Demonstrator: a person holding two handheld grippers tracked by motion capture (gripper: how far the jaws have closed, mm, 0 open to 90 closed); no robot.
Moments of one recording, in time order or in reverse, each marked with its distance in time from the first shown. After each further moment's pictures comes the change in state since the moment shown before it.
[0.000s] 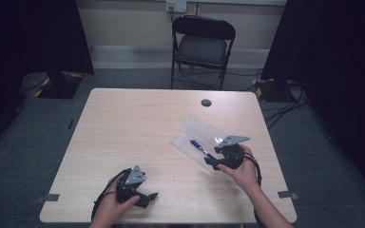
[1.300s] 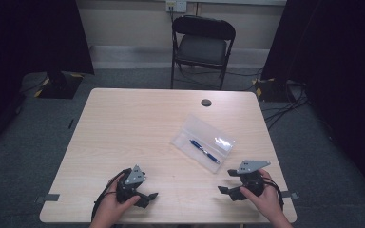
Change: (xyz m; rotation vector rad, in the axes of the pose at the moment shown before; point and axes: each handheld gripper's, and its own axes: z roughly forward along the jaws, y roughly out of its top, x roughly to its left) left arm 0.000 0.000 0.000 -0.002 -0.001 -0.001; right arm 0.017 -0.069 -0.055 0.029 0.132 -0.054
